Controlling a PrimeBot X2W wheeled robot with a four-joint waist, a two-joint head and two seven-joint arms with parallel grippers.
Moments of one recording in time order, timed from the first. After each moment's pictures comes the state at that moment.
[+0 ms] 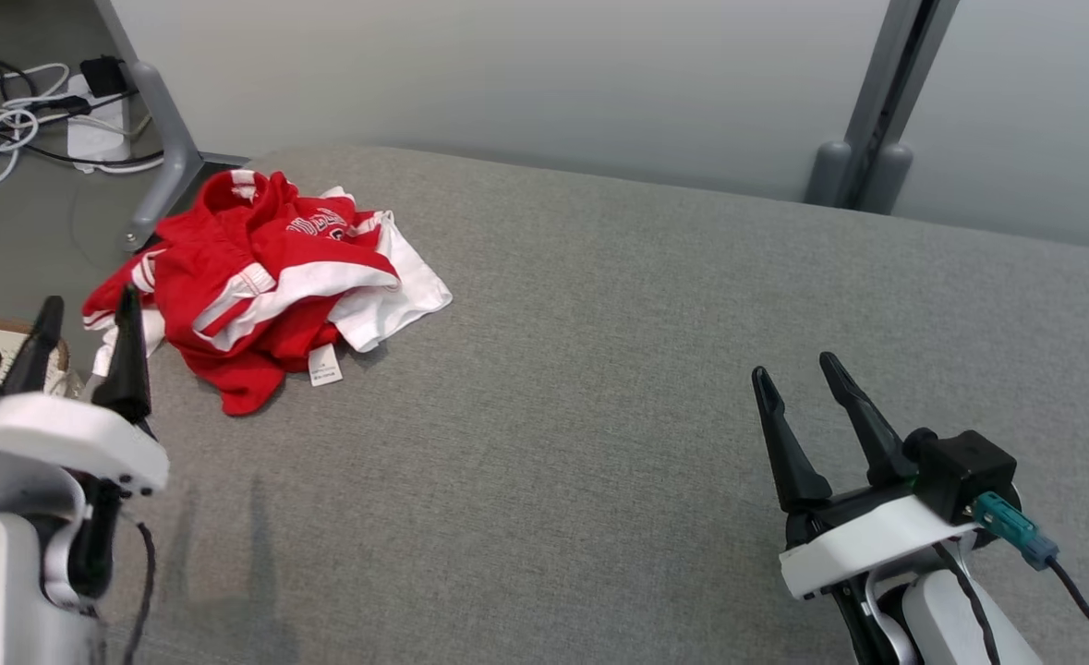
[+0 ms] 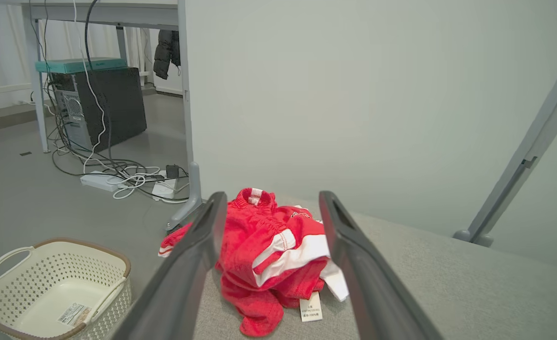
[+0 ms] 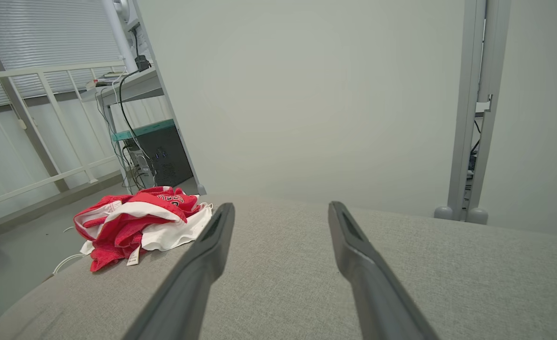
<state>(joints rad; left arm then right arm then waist) -0.29 0.19 0.14 0.23 -0.36 -0.06 0.07 -0.23 -0.07 0.26 0.27 0.31 0.13 -0.26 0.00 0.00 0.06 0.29</state>
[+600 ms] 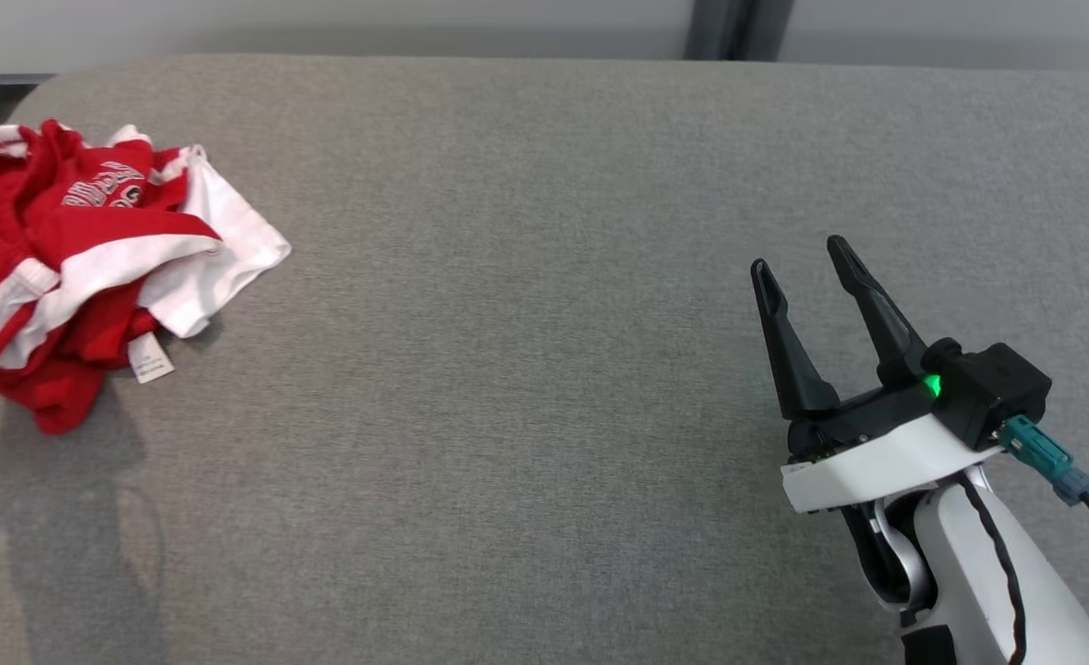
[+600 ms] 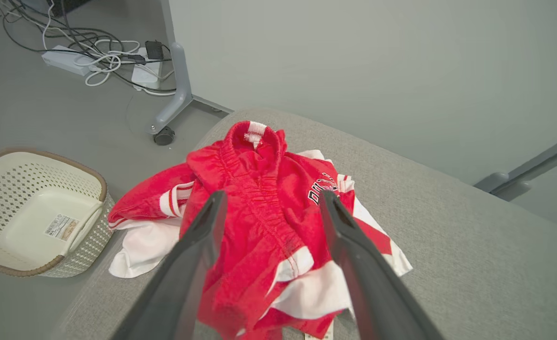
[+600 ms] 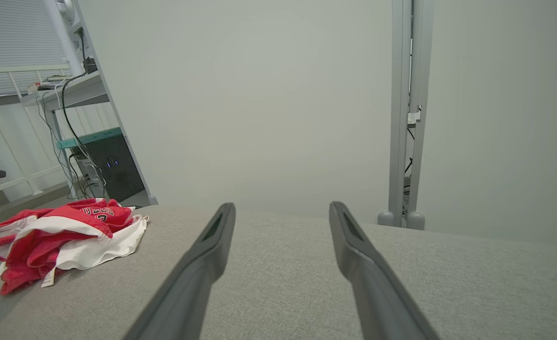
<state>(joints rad) -0.72 0.42 0.22 0.65 -0.50 -0.04 0.46 -0.36 -0.10 0.29 0.18 0.28 0.13 -0.26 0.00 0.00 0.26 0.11</state>
